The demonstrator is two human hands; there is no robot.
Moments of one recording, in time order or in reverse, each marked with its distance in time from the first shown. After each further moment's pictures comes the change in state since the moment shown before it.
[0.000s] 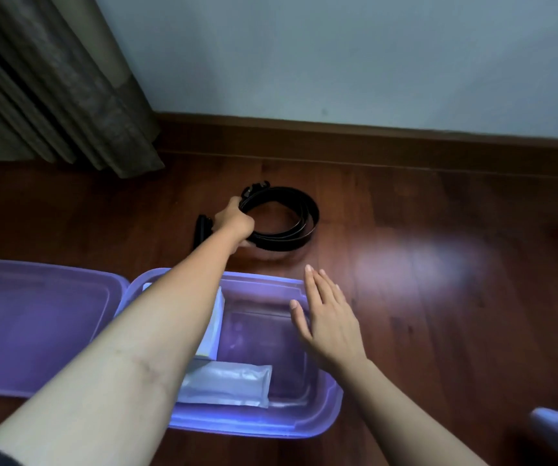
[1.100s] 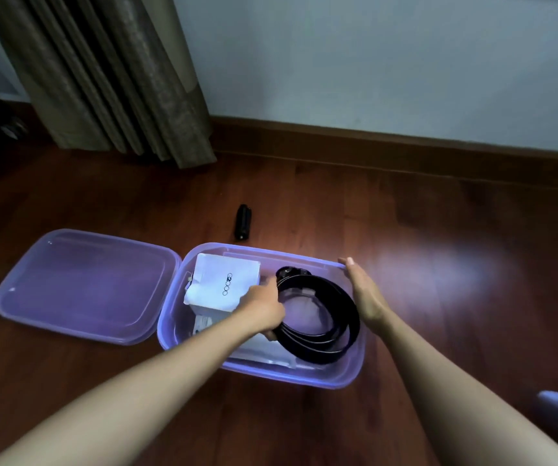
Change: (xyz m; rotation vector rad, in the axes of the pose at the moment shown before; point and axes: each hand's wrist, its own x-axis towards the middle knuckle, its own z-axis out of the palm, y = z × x) left_hand -0.180 -0.072 -0.033 0.532 -0.358 0.039; right_hand 0.009 0.011 -0.022 0.826 -0.262 0.400
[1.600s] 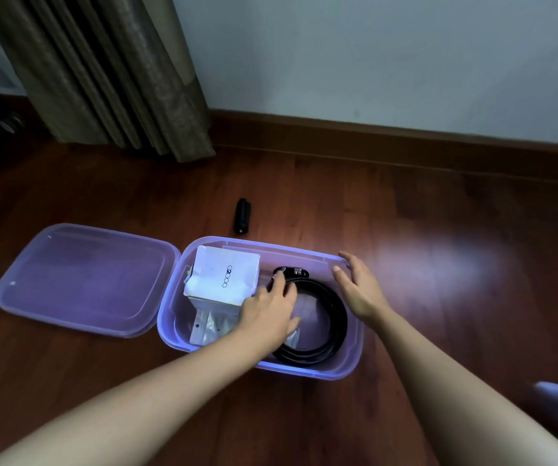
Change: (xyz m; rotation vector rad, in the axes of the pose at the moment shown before) left_hand -0.011 -0.004 0.029 0.664 0.212 0.291; right_hand -0.002 0.006 0.001 -0.354 0.038 -0.126
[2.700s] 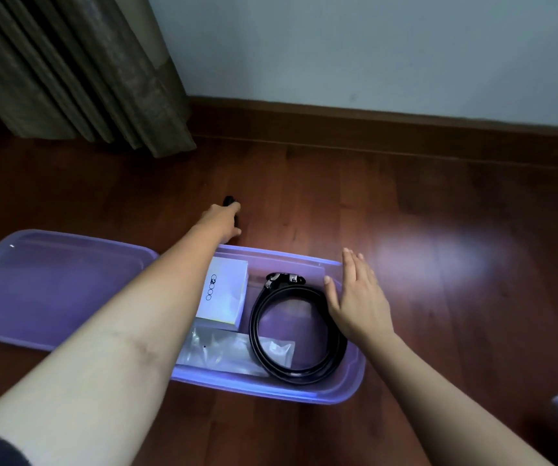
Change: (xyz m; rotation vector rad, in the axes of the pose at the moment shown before) left_hand 0.163 -0.122 -0.039 -0.296 -0.009 -0.309; right_hand -0.002 0.000 0.015 -0.469 0.155 -0.074
